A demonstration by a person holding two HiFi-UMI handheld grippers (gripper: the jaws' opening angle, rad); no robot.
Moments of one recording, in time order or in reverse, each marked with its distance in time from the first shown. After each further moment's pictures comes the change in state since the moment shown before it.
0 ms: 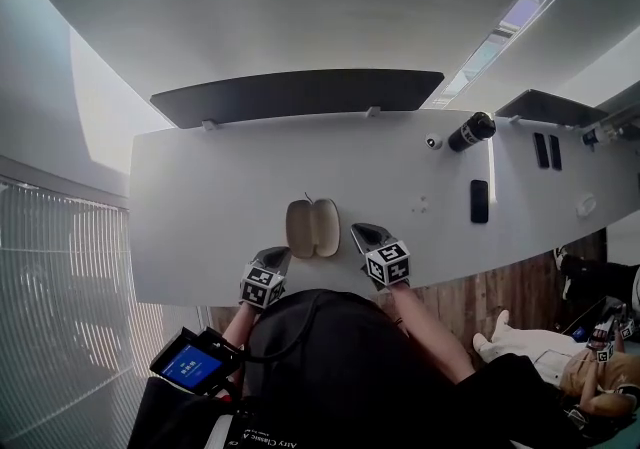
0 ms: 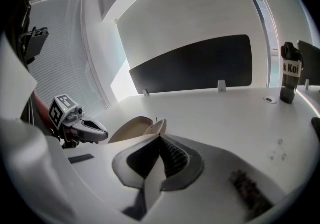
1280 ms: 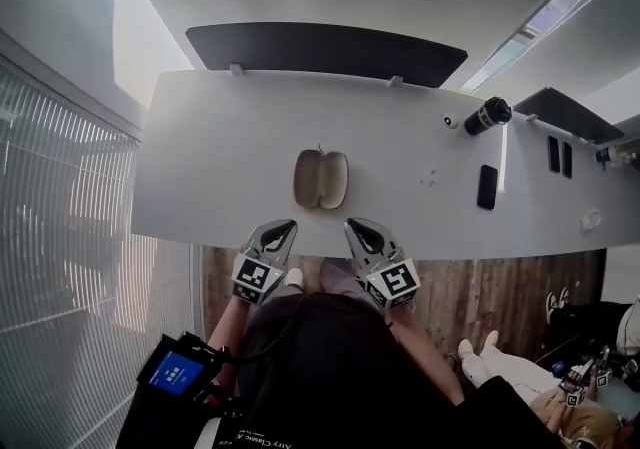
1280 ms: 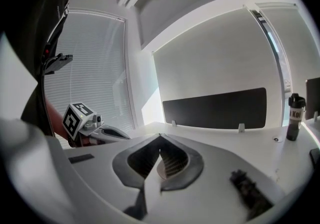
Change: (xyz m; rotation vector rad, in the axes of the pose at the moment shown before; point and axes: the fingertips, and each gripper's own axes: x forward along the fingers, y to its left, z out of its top) left arm -0.110 -0.098 0.049 0.168 -0.330 0.113; right arm -0.126 0.142 0.051 -0.207 -0.320 0.157
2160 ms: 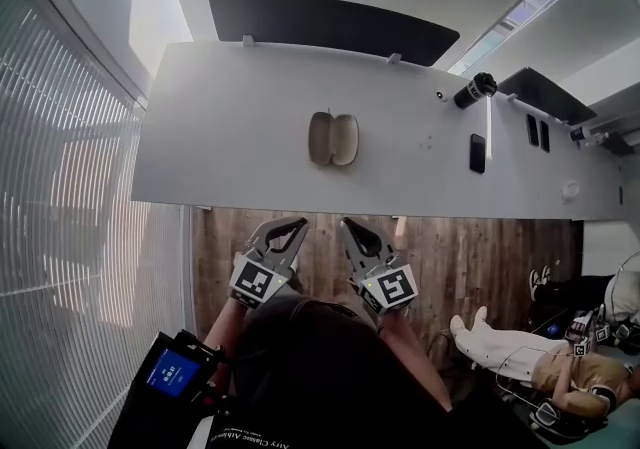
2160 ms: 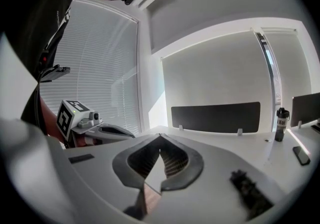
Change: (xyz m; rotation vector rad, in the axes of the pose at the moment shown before) left arm -0.134 -0.061 0.016 0.080 -0.194 -0.132; right arm -0.040 0.151 0.023 -0.050 -0.025 -0.123
